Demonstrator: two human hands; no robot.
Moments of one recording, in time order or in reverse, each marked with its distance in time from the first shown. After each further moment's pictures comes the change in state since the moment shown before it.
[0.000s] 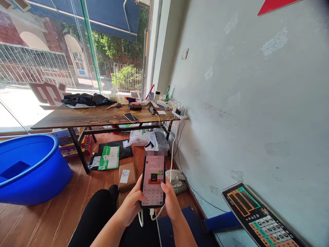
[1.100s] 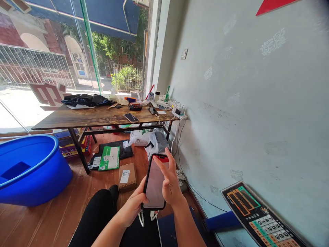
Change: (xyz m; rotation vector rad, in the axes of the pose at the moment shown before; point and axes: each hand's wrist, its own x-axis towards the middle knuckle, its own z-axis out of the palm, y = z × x) left_hand -0.001 -0.003 0.006 0.137 0.013 -0.034; right_hand 0.030 -0.041 0.003 -0.860 0.042 -0.699
